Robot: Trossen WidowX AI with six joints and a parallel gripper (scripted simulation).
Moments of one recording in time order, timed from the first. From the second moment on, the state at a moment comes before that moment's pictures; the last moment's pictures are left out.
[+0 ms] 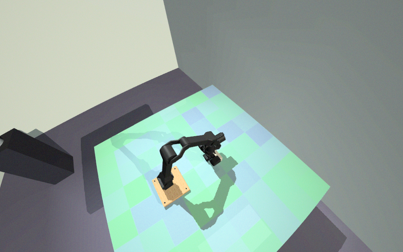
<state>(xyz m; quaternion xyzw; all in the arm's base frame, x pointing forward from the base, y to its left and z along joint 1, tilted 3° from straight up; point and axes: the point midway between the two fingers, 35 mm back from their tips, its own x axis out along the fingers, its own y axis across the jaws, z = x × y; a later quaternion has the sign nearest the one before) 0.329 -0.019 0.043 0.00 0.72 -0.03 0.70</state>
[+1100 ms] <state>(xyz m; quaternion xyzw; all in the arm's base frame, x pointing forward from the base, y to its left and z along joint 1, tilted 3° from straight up) 0.321 -0.018 0.043 0.00 0.71 -0.03 0.71</state>
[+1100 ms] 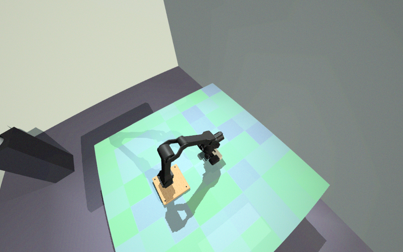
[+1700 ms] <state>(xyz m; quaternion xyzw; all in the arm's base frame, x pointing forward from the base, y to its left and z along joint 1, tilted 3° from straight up) 0.312 -0.018 0.042 0.00 0.71 -0.03 0.71</state>
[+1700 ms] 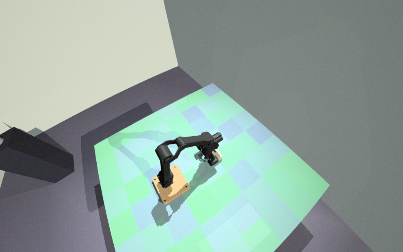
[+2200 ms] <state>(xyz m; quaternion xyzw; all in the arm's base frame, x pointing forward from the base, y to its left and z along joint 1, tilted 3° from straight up) 0.295 -0.017 0.042 0.00 0.71 -0.03 0.71</state>
